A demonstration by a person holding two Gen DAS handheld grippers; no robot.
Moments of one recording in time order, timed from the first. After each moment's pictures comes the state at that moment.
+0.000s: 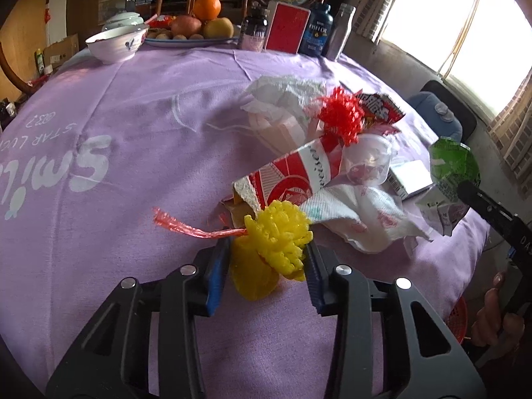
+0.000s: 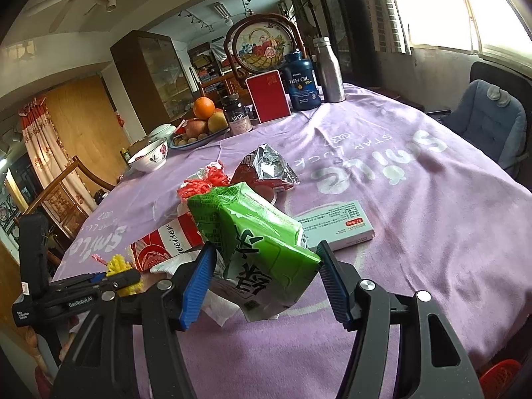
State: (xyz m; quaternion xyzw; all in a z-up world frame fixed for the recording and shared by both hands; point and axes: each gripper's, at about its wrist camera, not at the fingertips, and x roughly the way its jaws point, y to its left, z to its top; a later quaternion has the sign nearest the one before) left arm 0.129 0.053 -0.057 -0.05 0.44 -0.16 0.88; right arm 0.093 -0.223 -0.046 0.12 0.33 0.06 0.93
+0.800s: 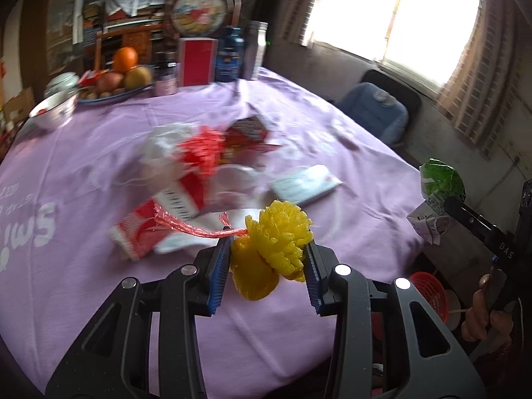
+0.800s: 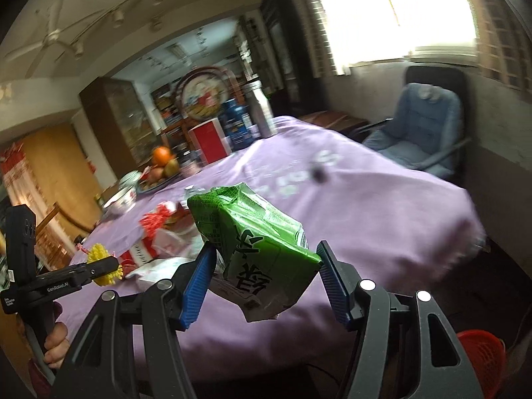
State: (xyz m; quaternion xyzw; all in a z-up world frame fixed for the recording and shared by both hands) left arm 0.088 -0.048 -0.005 0.01 0.38 -0.27 0.88; right arm -0.027 -0.331 -0.022 0.17 0.27 -0.04 0.95
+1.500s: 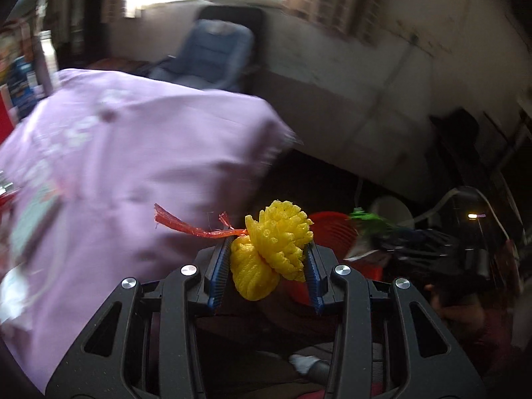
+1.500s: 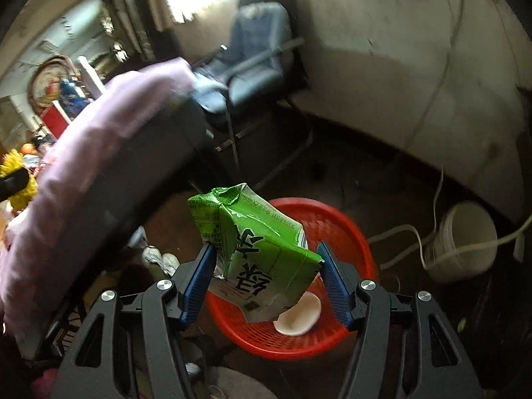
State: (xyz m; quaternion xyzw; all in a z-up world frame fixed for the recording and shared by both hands) left arm -0.010 -0.306 -0.051 0.17 0.40 -0.51 0.74; right arm -0.205 -0.496 -0.161 0.25 0.41 -0.28 0.83
